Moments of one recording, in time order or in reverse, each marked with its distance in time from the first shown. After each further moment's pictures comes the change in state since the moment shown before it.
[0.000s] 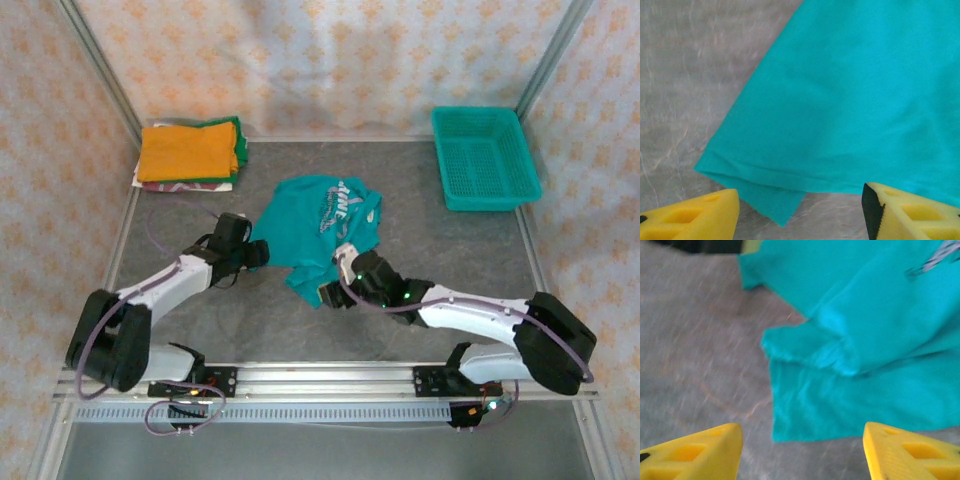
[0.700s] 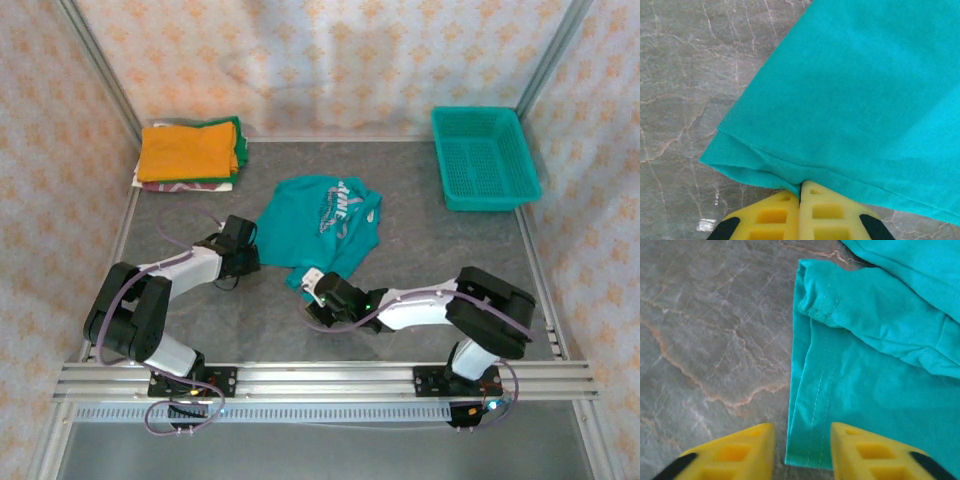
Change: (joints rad) left arm 0.012 0.135 0.021 -0.018 -0.056 -0.040; right arm 0.149 0.347 0.093 0.098 0.166 -0.145
